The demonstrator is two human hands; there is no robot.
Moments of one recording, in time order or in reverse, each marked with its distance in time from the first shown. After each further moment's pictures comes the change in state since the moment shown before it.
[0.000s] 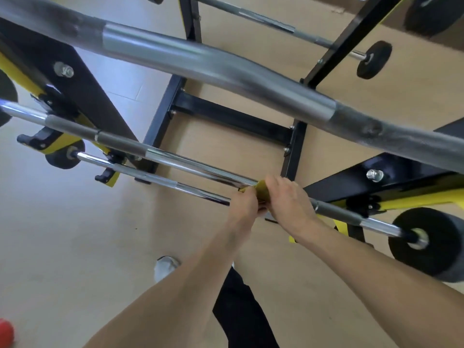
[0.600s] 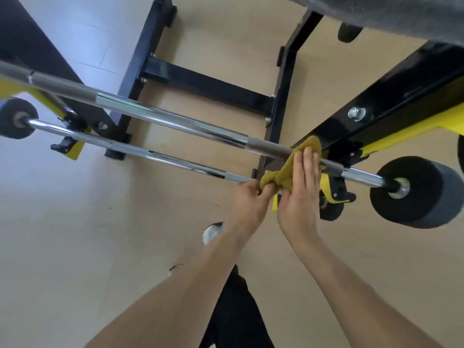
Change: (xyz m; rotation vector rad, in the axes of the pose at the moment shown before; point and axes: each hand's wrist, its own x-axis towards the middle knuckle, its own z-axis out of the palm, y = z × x) left_hand -0.019 -0.108 0.017 0.466 -0.133 0.455; right_hand -0.108 0.031 0.069 0.294 0.439 0.350
